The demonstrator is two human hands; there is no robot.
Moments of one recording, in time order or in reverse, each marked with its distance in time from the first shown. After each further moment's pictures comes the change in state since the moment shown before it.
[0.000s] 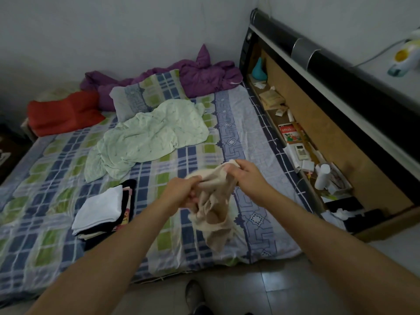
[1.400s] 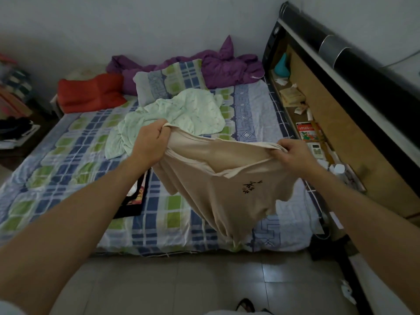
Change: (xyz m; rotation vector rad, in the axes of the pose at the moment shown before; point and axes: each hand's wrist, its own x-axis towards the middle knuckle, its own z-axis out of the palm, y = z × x) left_hand -0.031 0.023 -0.124 0.466 0.443 0.807; right_hand -0.002 -0.008 -0.083 -0.616 0.044 -0.220
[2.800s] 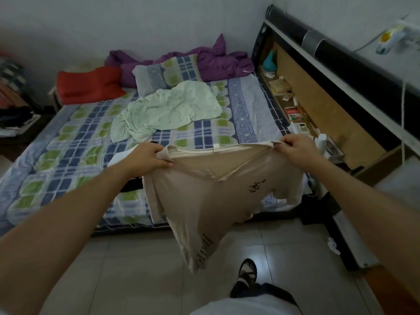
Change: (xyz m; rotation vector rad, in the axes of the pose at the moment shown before) left_hand -0.202 -0.090 -0.100 0.125 -0.513 -0.018; right_hand -0.209 -0.081 0.035 -0.108 0.042 0.080
